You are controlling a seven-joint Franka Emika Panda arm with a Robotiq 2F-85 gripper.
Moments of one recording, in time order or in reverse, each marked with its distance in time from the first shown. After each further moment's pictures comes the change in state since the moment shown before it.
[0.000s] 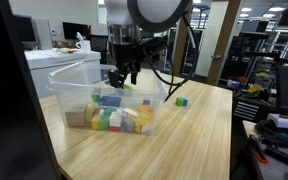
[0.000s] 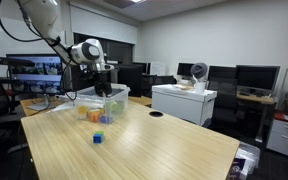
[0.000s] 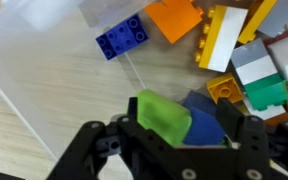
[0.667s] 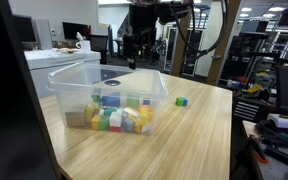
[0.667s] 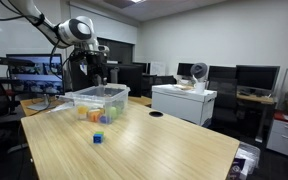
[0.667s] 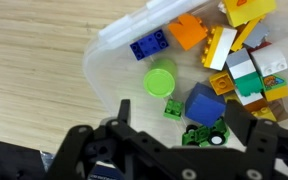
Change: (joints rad) arm -0.037 -0.258 0.027 -0.114 0.005 -0.088 -0.051
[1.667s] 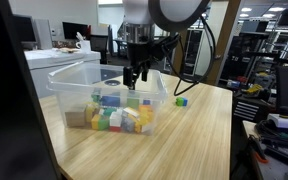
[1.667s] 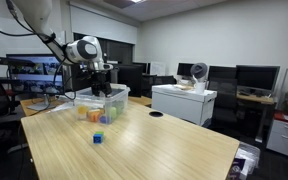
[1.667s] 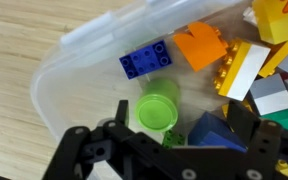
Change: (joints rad) arm -0.035 0.169 -0.001 -0.014 -0.010 0.139 -0.050
